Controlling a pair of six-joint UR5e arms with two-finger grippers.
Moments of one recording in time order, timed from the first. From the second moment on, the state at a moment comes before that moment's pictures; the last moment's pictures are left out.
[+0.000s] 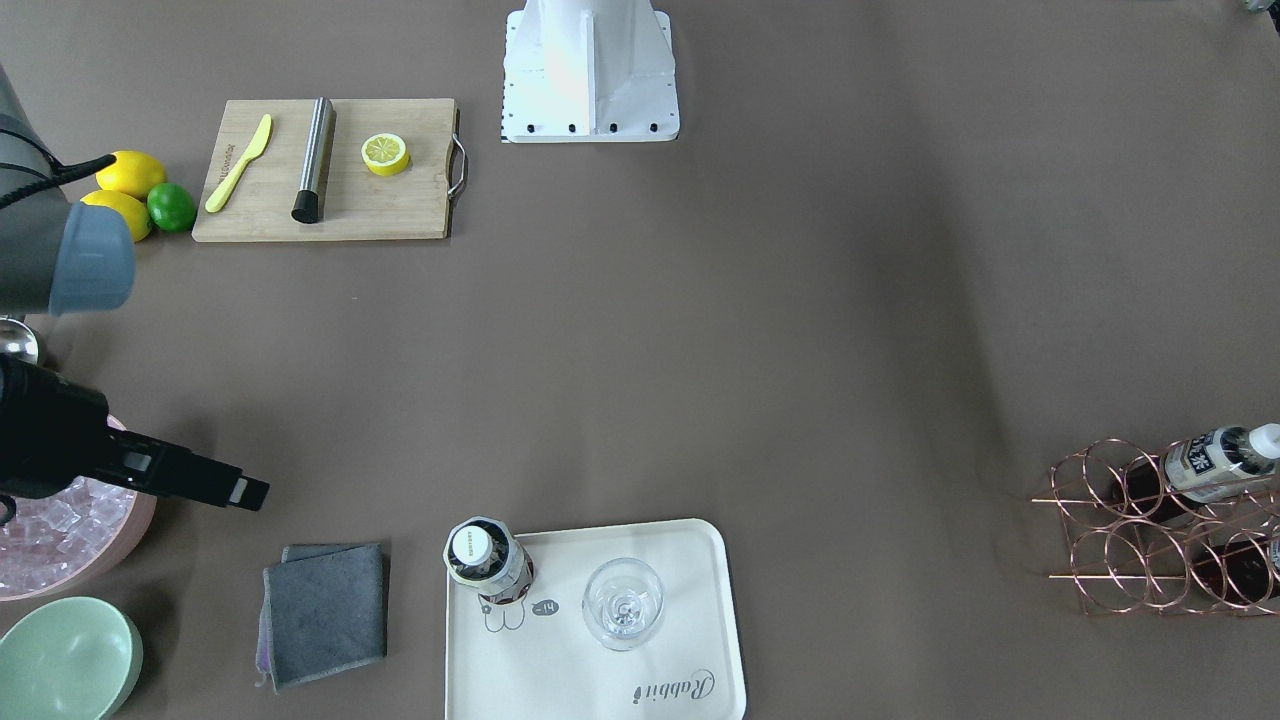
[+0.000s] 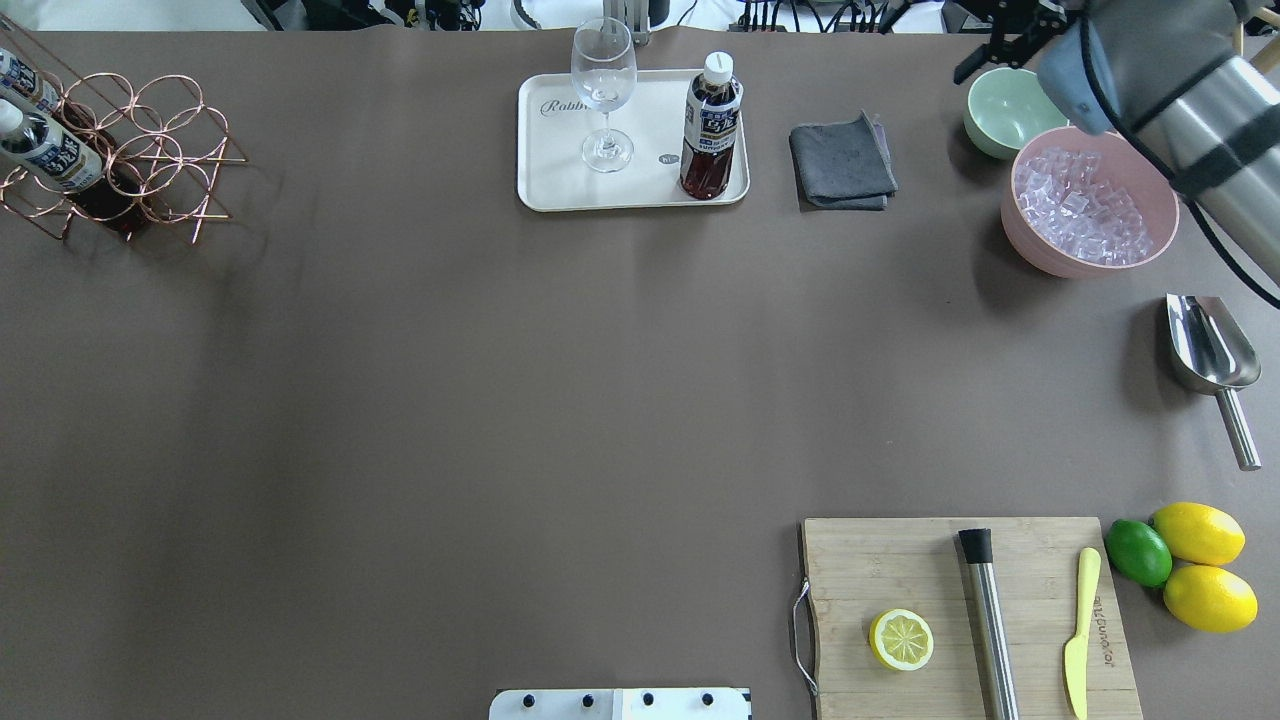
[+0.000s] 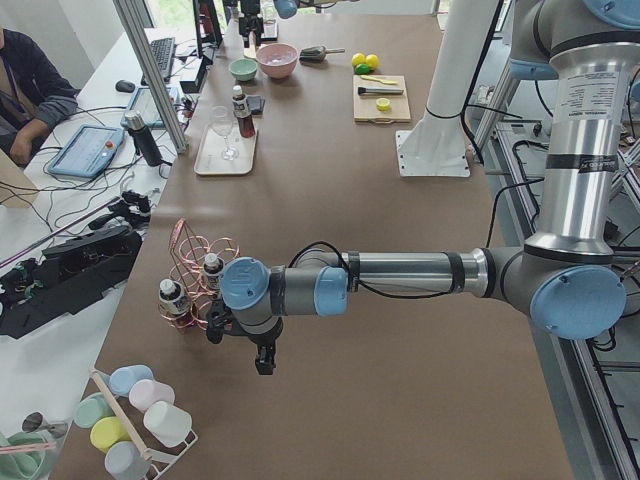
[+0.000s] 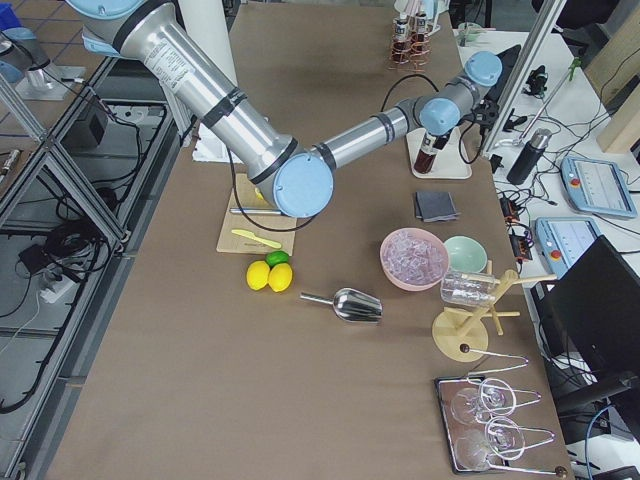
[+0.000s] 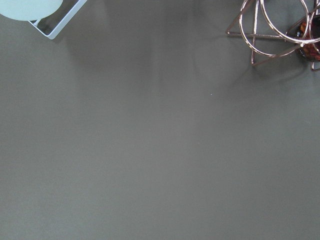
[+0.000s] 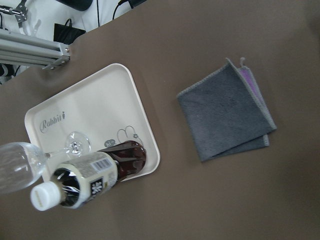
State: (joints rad) left arm -1.60 -1.61 -1.51 -1.55 -2.39 0.03; right arm 1.19 -0.88 1.36 -1.28 2.56 1.14
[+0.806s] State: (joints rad) left arm -1.60 -1.61 -1.51 -1.54 -2.39 0.03; right arm 1.27 -1.60 1.80 -1.29 2.26 0.39
